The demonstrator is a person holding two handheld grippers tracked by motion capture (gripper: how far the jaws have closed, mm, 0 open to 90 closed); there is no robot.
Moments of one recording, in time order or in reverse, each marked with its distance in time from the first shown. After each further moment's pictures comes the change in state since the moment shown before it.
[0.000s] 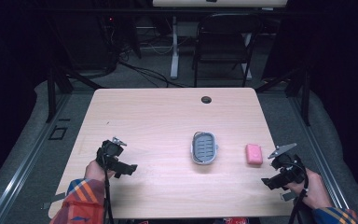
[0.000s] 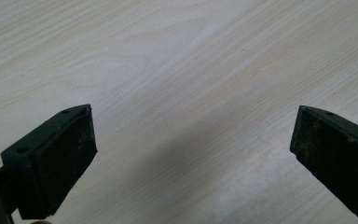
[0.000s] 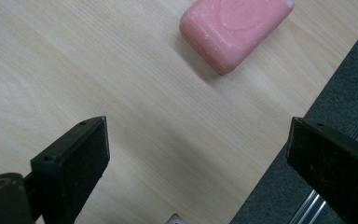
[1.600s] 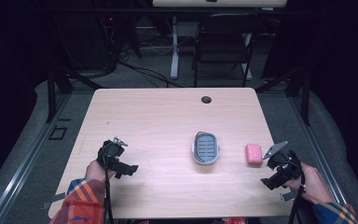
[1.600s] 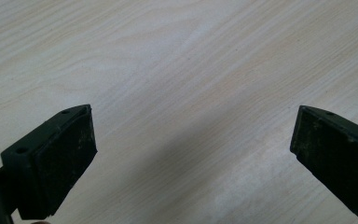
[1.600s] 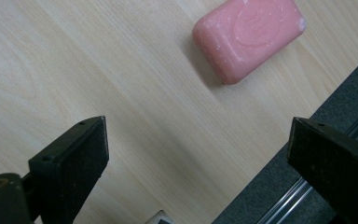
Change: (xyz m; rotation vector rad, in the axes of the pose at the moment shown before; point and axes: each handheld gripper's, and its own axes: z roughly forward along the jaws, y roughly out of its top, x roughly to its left) left arm -0.001 0.001 0.001 0.005 -0.022 0.016; right arm 0.004 0.016 -0.002 0.066 -0.004 -0.167
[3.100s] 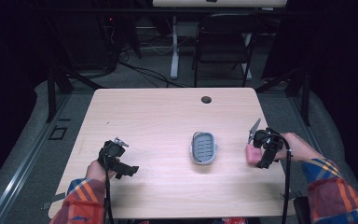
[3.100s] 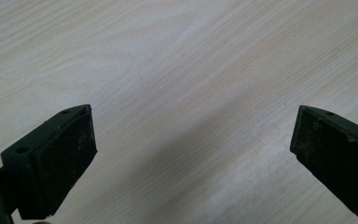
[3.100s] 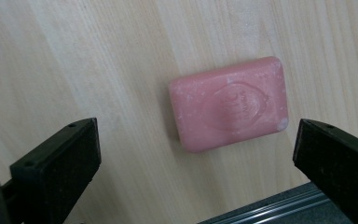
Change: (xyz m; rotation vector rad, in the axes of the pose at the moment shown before) left arm 0.000 0.001 0.002 0.018 -0.019 0.010; right arm -0.049 0.074 0.030 0.134 0.172 -0.360
